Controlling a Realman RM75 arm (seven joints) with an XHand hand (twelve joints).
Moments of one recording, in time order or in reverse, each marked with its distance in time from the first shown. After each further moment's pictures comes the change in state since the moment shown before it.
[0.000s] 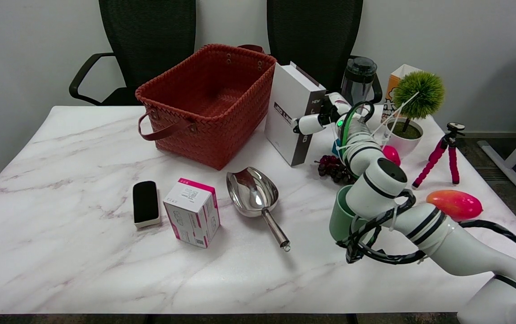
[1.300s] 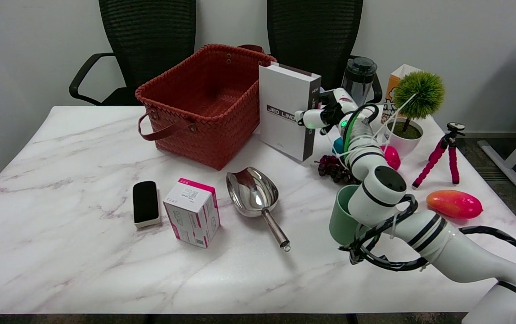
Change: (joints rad) arm -0.032 0.002 -0.007 -0.007 -0.159 0.025 0.156
